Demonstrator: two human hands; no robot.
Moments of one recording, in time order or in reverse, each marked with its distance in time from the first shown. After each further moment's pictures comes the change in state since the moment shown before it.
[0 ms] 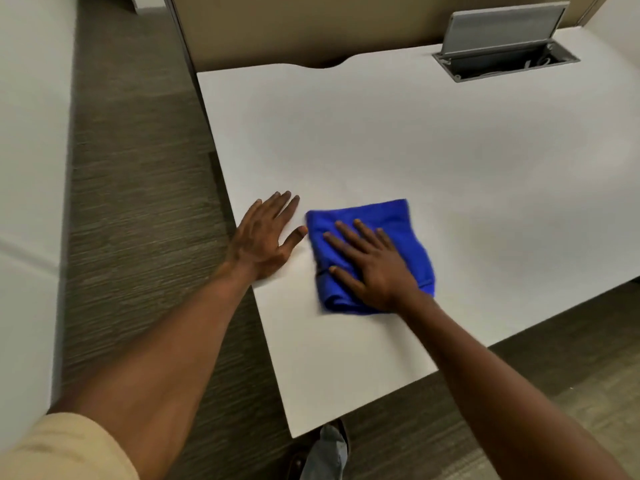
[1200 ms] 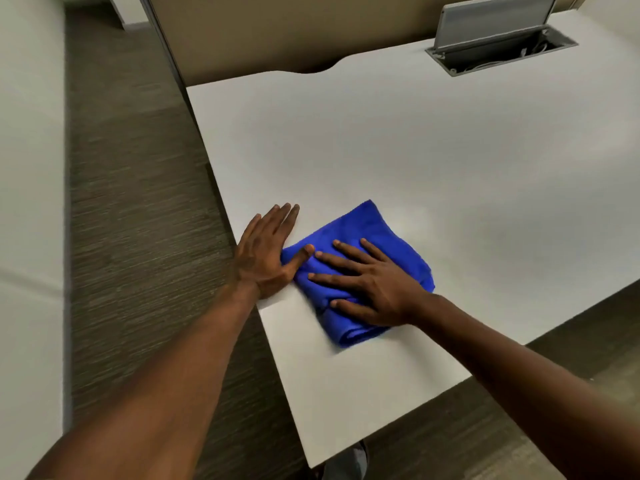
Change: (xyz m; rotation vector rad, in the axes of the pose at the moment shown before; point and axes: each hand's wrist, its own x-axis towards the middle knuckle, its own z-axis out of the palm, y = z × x) left_hand 0.001 -0.006 0.005 -0.036 0.048 0.030; right_hand 0.006 0.005 0.000 -0.056 -0.082 -0.391
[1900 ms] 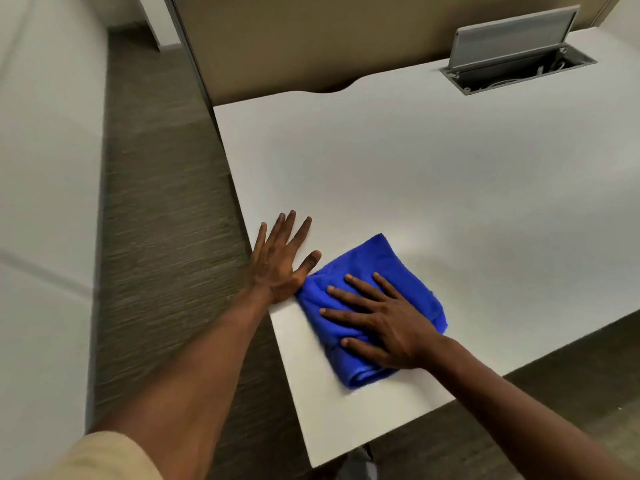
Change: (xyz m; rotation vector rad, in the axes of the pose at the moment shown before) left_hand 0.000 0.007 -0.007 0.081 -0.110 -0.100; right_hand -0.034 -0.026 0.012 0.034 0.006 0.013
